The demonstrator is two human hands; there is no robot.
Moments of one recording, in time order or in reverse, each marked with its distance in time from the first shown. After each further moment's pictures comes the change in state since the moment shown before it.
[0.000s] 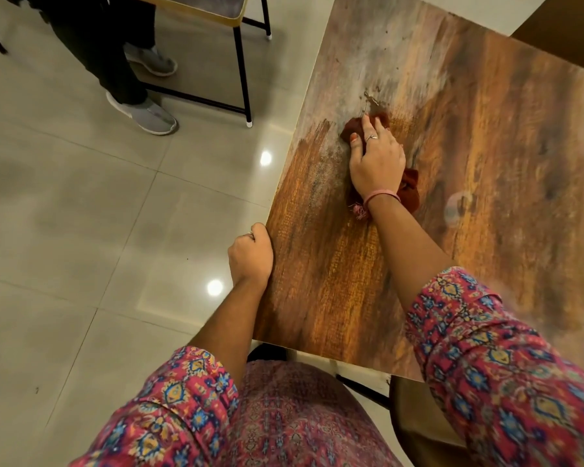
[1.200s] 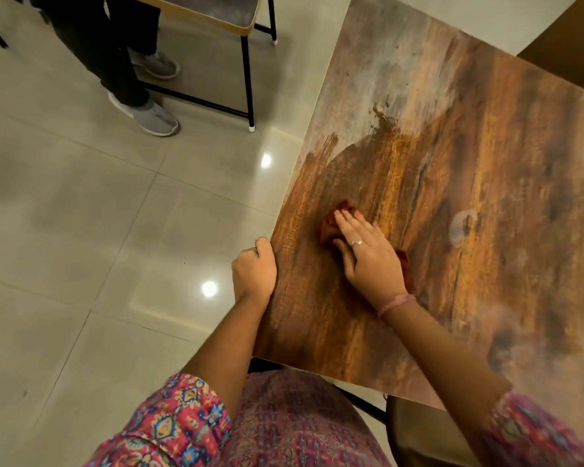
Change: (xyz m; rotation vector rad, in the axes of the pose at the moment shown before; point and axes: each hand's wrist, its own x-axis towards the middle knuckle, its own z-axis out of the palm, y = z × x) left_hand 0.001 0.001 -0.002 0.012 -0.035 -0.022; right_hand -0.117 0.022 -0.008 -0.006 -0.196 -0.462
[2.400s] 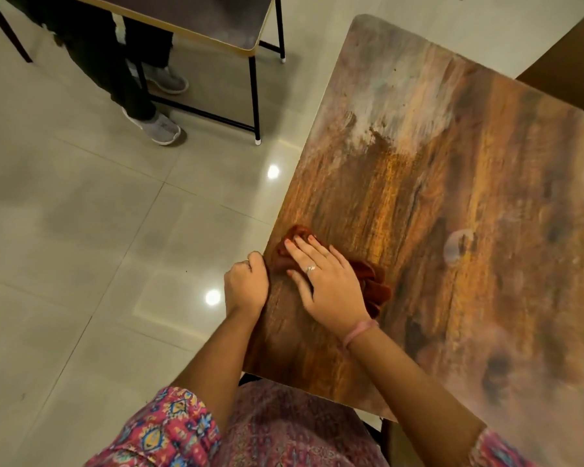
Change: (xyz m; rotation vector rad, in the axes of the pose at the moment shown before) left_hand -0.002 0.006 0.002 0.074 0.050 -0.016; right_hand -0.004 -0.038 0.015 0.046 -0.047 -0.123
